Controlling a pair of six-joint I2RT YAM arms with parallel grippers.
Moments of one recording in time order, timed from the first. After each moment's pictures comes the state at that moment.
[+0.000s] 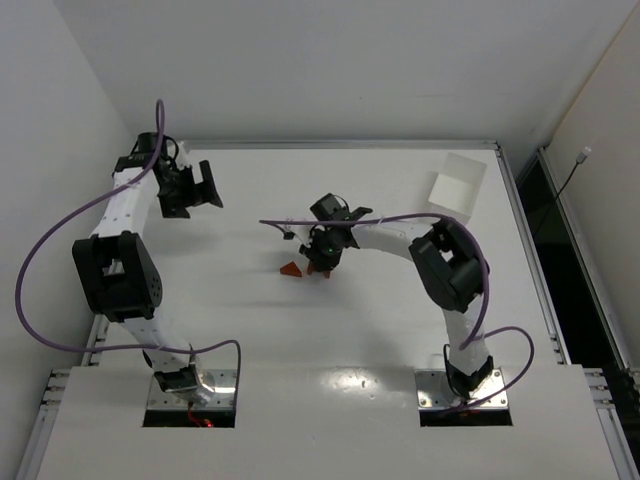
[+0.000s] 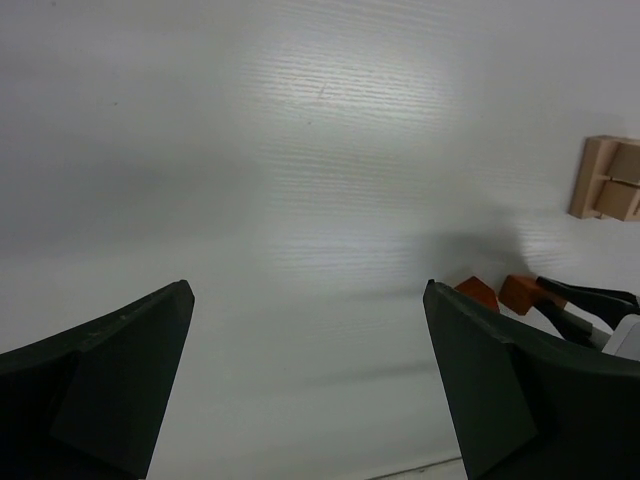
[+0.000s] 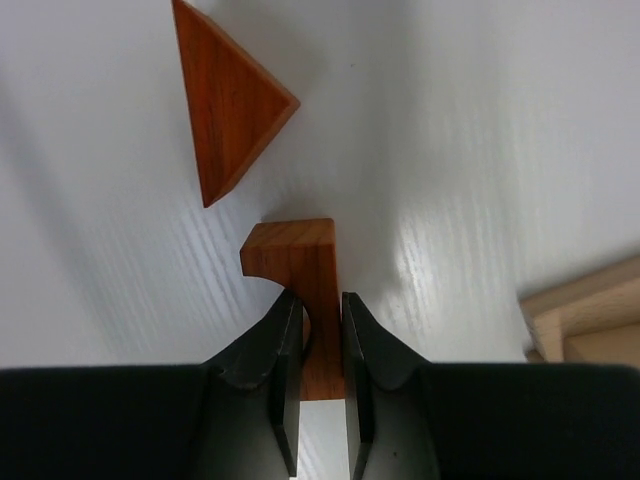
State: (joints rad) left arm 0.17 1.75 1.55 -0.86 0.27 -0.14; right arm 0.69 2.07 1.37 -0.43 -0.32 -0.52
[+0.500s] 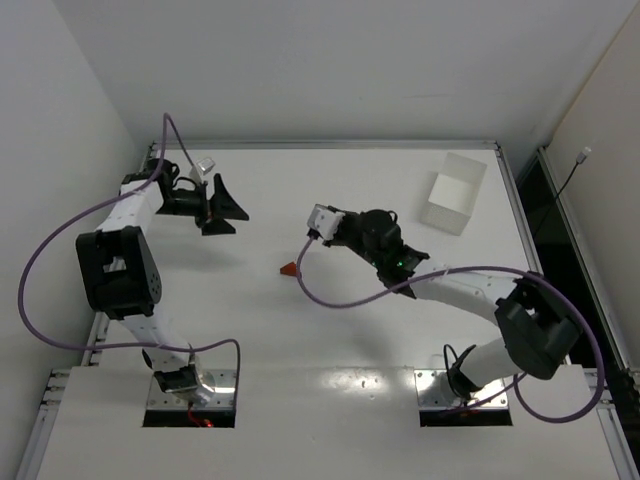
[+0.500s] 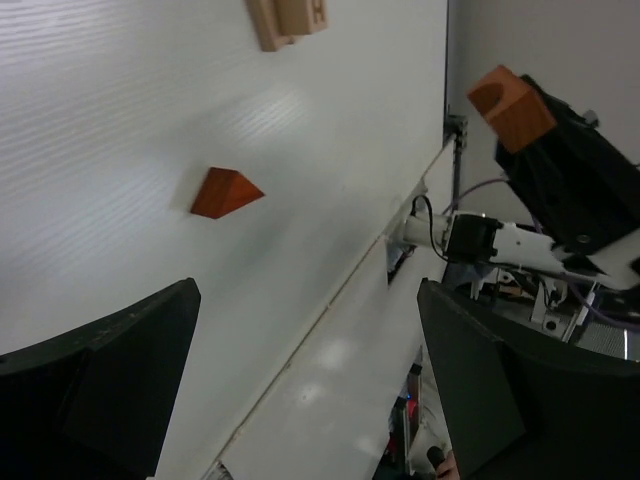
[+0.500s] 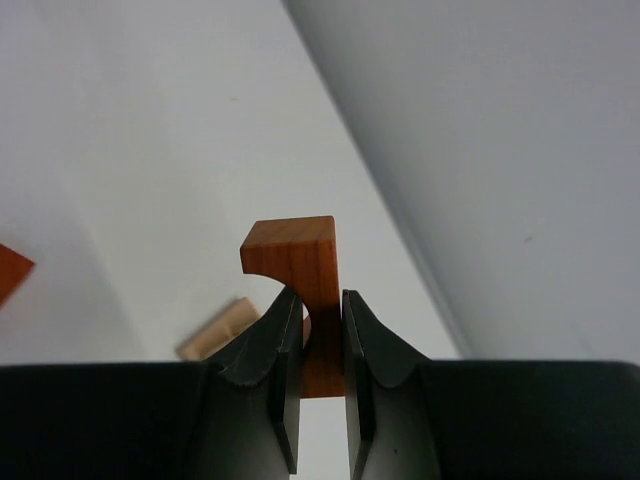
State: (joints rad) left arm 0.21 1.78 1.38 -0.91 1.04 0.02; right arm 0.75 1.47 0.82 0.46 0.03 -0.71
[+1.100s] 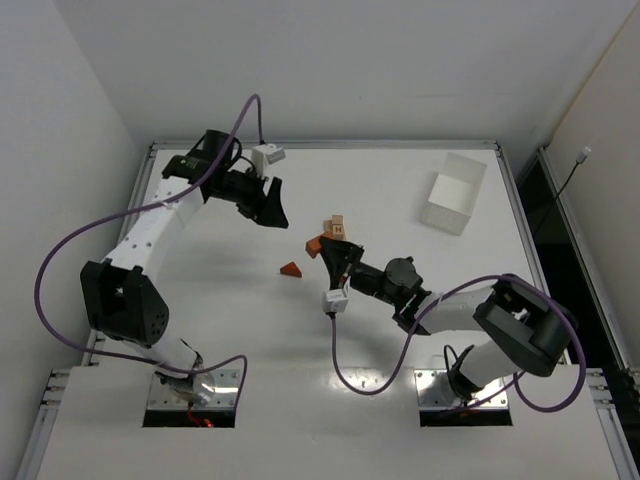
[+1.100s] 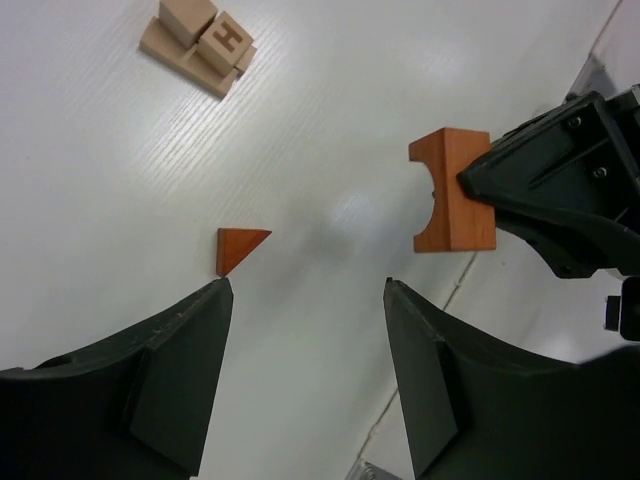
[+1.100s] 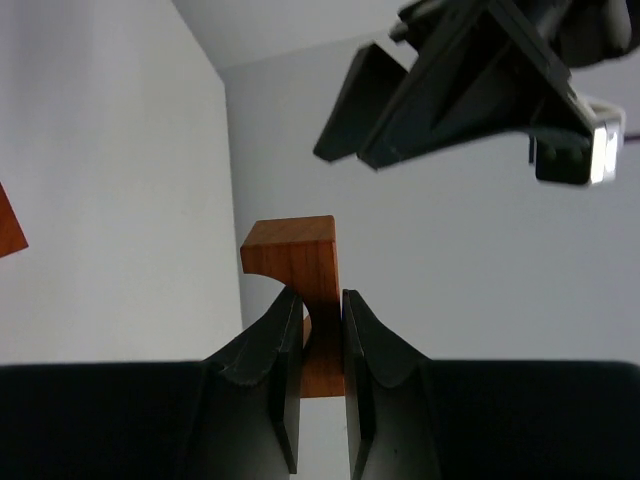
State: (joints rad) left arm -0.21 1.60 1.54 -0.93 0.75 0.23; right arm 0.81 1.48 0.35 1.22 -0.28 -1.33
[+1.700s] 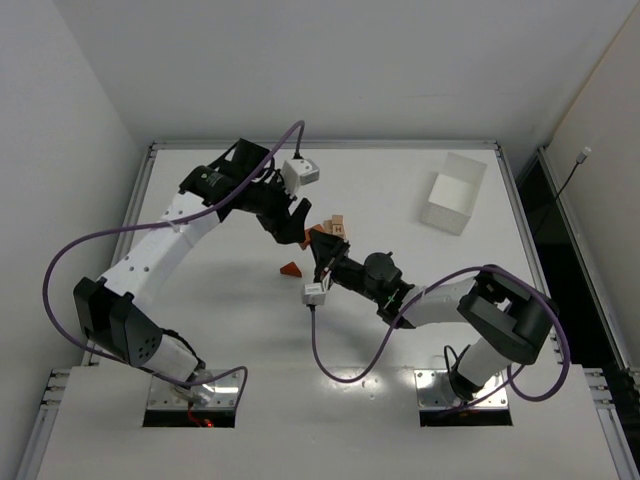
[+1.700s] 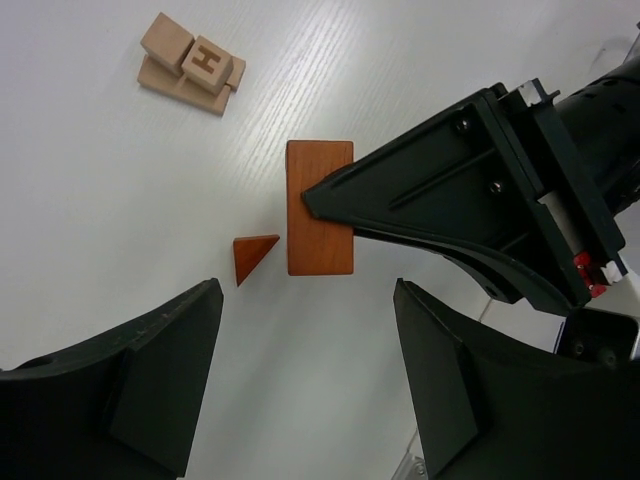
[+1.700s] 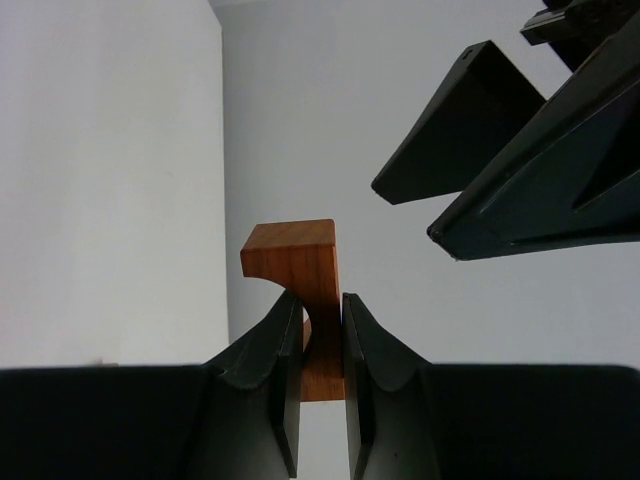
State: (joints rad) left arm -0.47 1.49 1.54 -0.92 0.49 0.31; right arm 0.88 1.59 0.48 1.15 -0.11 -1.46
